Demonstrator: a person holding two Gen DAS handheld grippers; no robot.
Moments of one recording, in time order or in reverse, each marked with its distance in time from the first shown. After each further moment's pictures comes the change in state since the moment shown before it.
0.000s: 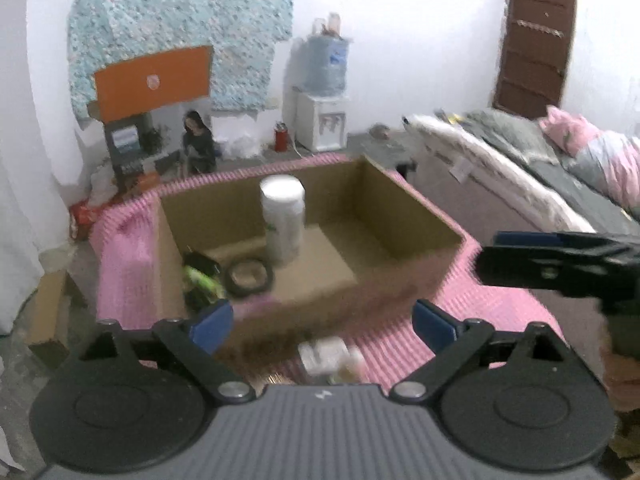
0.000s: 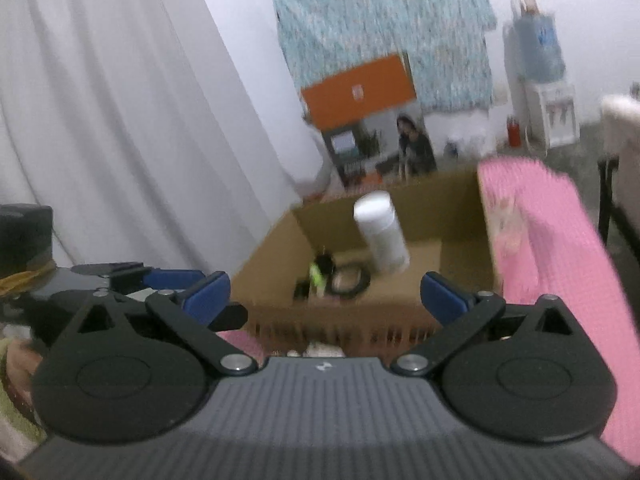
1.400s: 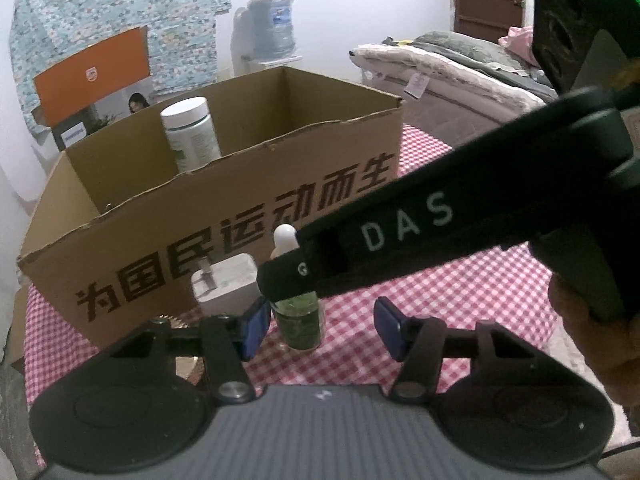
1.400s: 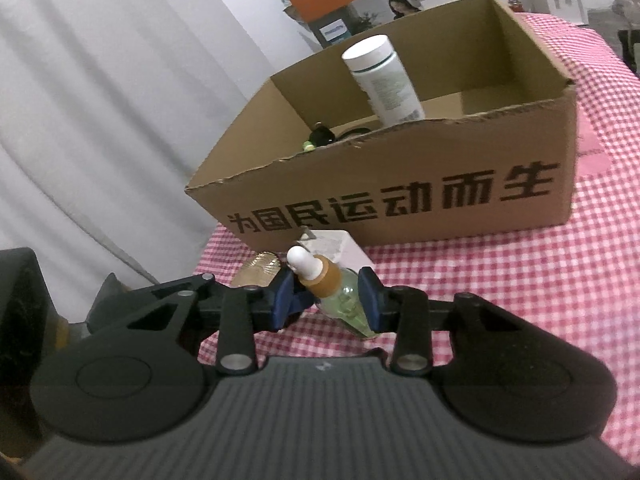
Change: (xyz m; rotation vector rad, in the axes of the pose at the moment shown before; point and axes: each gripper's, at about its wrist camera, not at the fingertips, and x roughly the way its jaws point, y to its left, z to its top) left arm 0.076 -0.061 -0.069 0.182 0.079 -0.026; right arm 0.094 -0.010 -0.059 0.134 0.283 0.040
